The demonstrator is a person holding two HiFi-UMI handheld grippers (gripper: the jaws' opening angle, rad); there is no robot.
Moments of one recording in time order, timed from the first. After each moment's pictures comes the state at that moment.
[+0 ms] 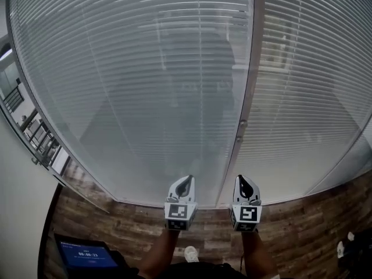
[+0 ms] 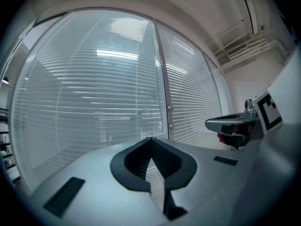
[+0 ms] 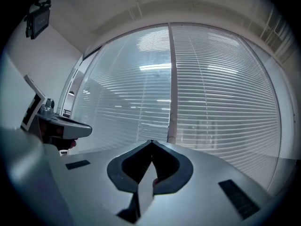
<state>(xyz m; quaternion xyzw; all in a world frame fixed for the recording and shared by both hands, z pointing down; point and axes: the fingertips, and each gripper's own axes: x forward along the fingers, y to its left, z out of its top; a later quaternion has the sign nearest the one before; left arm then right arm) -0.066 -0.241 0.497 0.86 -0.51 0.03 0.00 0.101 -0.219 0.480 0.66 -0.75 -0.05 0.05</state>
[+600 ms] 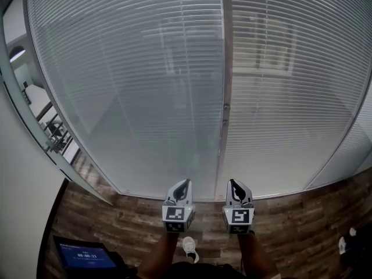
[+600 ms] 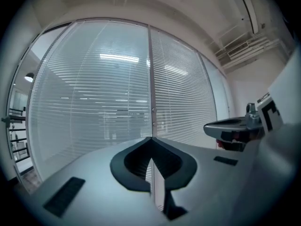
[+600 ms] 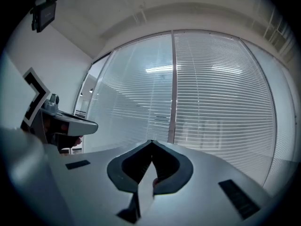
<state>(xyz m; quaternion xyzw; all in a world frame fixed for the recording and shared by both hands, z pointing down) -0.041 -0.092 0.504 0.84 -0.54 0.03 0.00 0.111 -0.074 0.491 0.63 -0.78 -0.02 0.05</state>
